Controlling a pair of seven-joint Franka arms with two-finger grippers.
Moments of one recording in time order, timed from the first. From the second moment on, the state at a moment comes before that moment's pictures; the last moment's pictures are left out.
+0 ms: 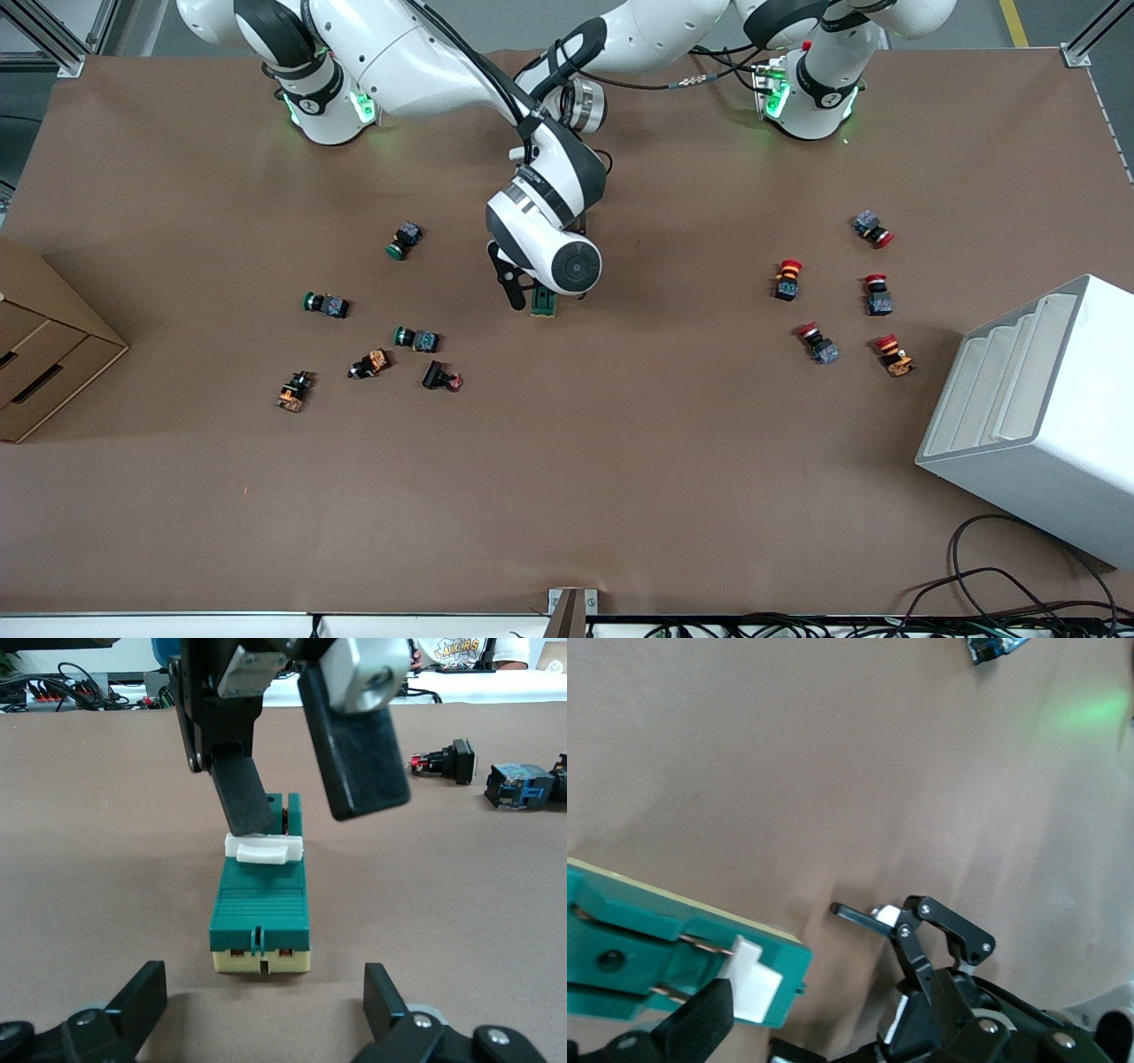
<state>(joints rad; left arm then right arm) -0.92 0.88 -0.46 -1.88 1.88 1.84 -2.59 0.78 0.82 0.02 -1.33 0.19 1.64 1.88</state>
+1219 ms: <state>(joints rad) -0.89 0.78 -0.49 -1.72 1.54 1.85 -2.27 0.36 0.53 0.00 -1.31 0.09 1.51 0.92</state>
